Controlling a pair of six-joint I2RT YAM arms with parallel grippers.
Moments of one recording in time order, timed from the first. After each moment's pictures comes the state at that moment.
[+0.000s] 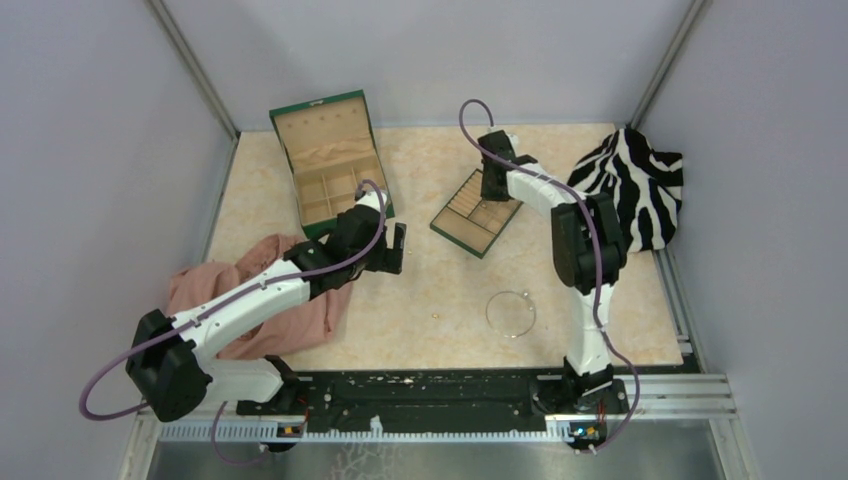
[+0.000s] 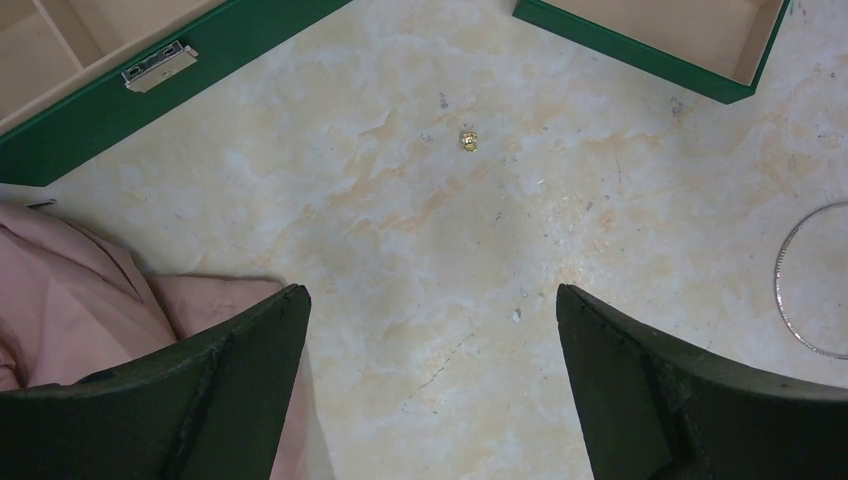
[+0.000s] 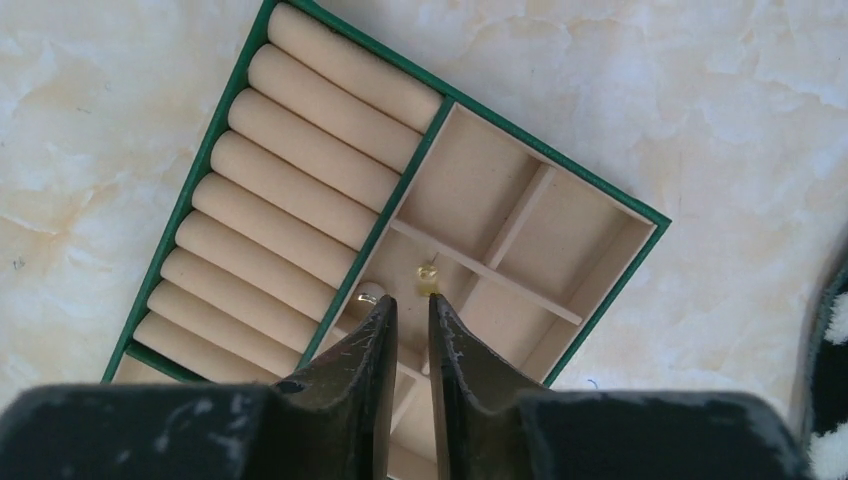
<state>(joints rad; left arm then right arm) -0.78 1.25 0.92 -0.41 -0.35 -0.38 0.36 2.05 1.57 -0.47 0.24 0.39</state>
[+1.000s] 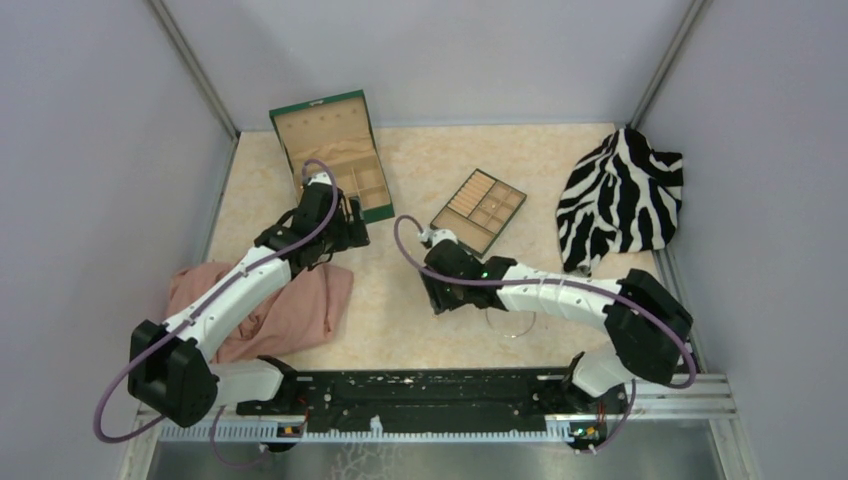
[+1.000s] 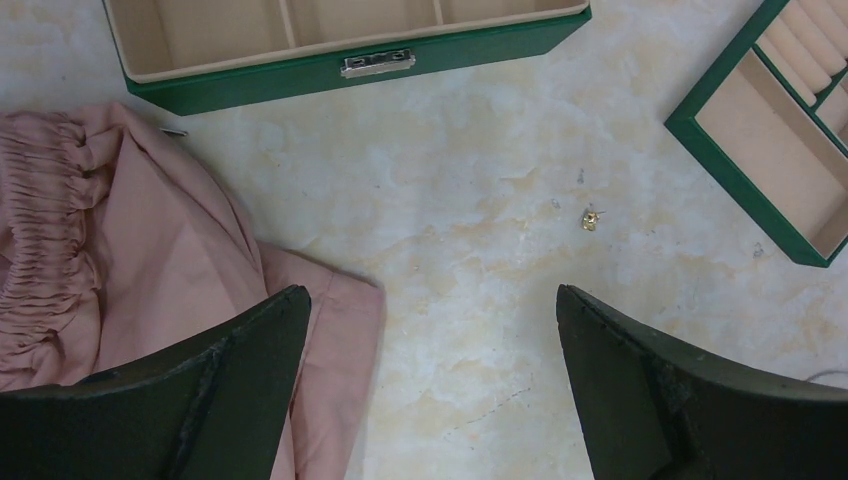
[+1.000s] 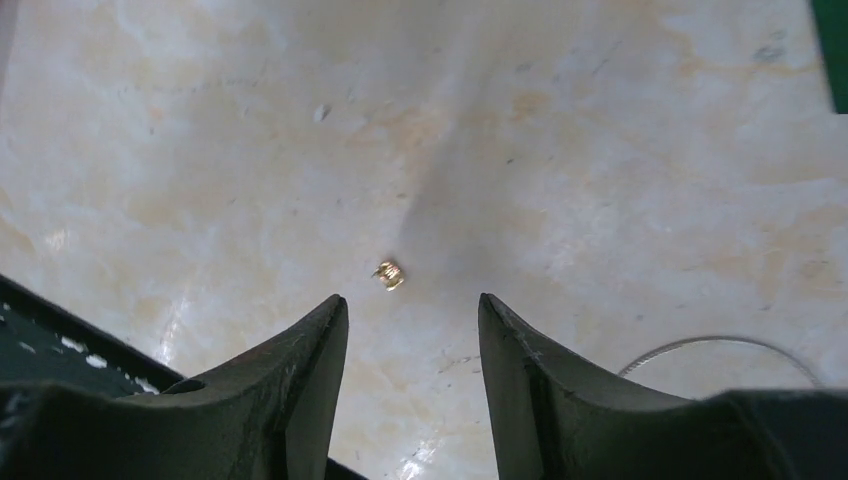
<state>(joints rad) -0.49 1.25 0.95 -0.48 -0.30 -0.51 0.95 1.44 0.89 -0.39 0.17 0.47</state>
